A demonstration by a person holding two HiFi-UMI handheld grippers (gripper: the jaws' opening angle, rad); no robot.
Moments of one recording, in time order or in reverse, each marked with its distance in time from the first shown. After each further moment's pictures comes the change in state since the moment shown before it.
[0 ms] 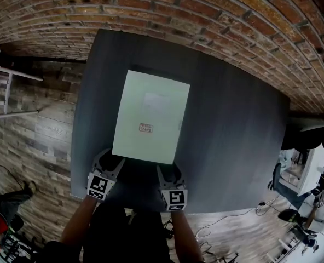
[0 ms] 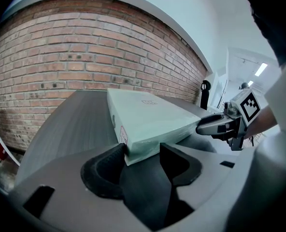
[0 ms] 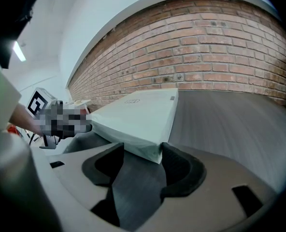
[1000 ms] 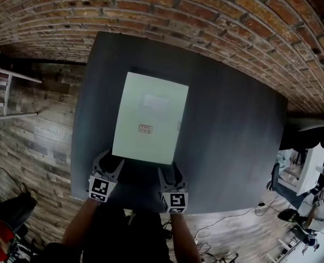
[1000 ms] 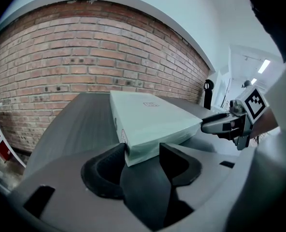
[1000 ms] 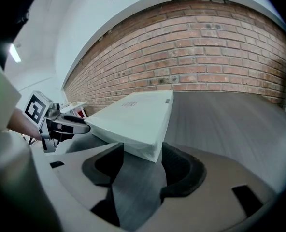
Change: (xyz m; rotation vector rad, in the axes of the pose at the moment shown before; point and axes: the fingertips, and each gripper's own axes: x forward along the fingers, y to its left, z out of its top) left arm -0.006 0.002 0.005 0.002 -0.011 0.050; right arm -0.013 -0.005 -0.001 0.022 -0.001 -0.052
